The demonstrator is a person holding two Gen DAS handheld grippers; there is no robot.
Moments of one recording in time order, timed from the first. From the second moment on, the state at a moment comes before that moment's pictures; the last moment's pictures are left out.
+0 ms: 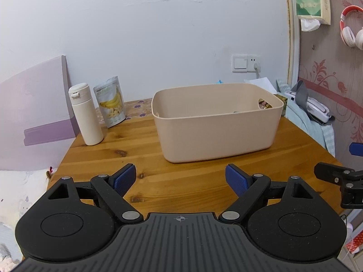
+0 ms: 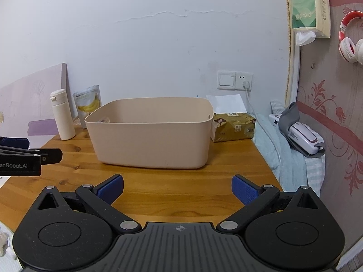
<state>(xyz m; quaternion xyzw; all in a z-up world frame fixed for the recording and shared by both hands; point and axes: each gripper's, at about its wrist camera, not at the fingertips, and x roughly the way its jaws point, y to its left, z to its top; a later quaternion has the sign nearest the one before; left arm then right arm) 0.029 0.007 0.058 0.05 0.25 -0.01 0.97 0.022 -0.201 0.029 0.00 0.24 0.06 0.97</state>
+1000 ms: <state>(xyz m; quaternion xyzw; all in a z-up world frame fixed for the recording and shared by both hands) -0.015 0.016 0.034 0.04 0.28 -0.02 0.96 -0.030 -0.198 0.016 0.01 0.25 0.06 0.97</state>
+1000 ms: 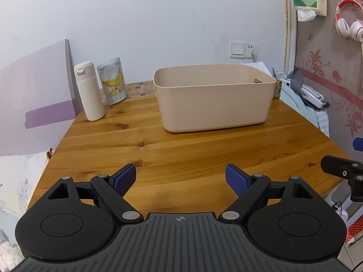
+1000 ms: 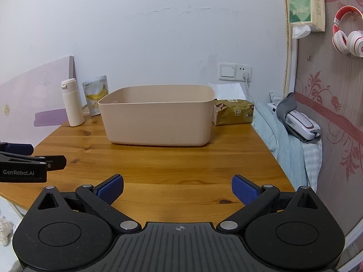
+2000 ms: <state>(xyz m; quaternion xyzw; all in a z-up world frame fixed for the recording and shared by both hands) -0.023 0.021 0.031 0.04 0.28 -0.03 0.96 -0.042 -0.201 0.017 0.00 0.25 0.04 0.97</state>
